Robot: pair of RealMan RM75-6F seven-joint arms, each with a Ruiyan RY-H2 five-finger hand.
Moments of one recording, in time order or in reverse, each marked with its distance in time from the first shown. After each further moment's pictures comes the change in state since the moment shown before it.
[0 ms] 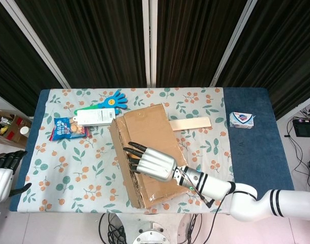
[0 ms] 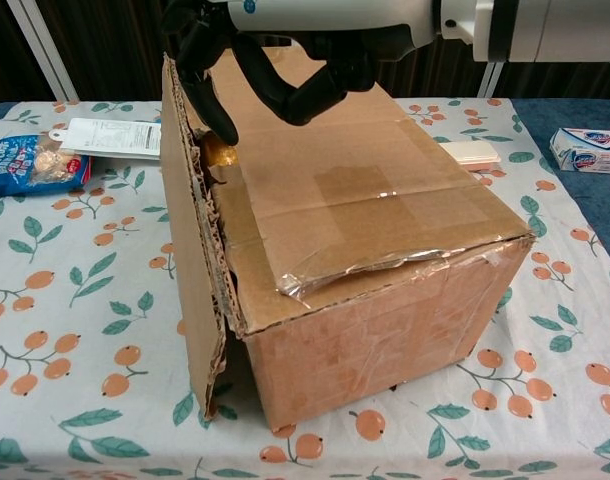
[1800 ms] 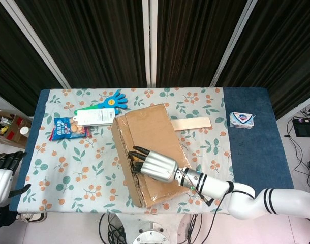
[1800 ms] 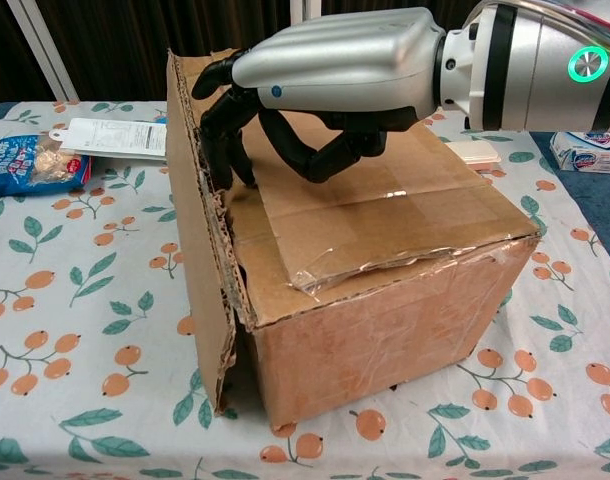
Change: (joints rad) left arm 0.008 0.002 0.002 0.000 0.002 0.000 0.008; right arm 0.016 -0.062 -0.095 0.103 -0.037 0.029 0.052
